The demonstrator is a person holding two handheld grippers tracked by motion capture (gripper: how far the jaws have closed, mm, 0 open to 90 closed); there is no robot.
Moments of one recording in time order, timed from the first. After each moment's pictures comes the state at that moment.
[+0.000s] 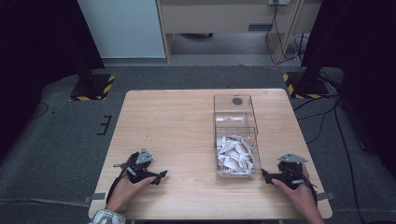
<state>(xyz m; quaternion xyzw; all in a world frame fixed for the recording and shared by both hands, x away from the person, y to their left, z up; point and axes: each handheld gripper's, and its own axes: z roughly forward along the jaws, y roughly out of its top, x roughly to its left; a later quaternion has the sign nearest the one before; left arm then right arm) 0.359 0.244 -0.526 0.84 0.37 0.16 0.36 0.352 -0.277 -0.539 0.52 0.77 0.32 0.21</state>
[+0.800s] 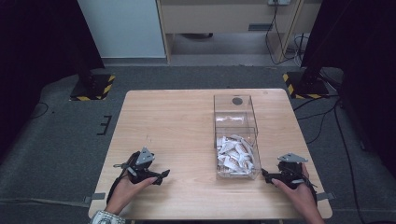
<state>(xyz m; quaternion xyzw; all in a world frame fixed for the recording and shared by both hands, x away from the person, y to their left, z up) 0.351 0.234 -0.506 0.84 0.36 0.17 0.38 0.352 -0.277 -0.539 0.52 0.77 0.32 0.21</state>
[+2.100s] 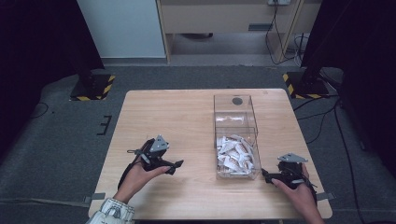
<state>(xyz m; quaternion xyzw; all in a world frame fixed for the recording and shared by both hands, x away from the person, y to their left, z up) 0.378 0.190 -0.471 0.85 0.31 0.15 0.40 0.352 -0.277 -0.539 0.52 0.77 0.32 0.21</state>
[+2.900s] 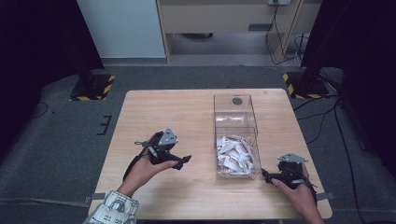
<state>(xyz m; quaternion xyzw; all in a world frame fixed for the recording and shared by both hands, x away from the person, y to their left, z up) 0.386 0.159 -0.439 0.86 0.27 0.15 0.40 0.352 -0.277 -0.539 0.52 0.77 0.32 0.21</state>
